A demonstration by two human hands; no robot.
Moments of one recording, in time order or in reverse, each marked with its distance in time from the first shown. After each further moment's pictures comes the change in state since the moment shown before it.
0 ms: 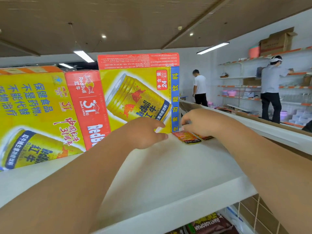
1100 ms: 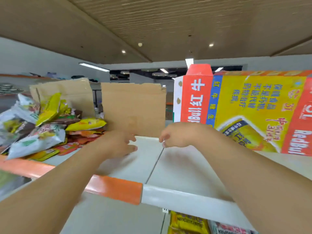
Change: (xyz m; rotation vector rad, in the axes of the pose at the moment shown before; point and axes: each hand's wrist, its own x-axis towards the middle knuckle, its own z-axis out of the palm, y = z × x) left_hand -0.498 -0.462 -0.131 0.031 0.148 -0.748; right_hand 0.005 -0.675 0.061 -0.112 -0.222 -0.772
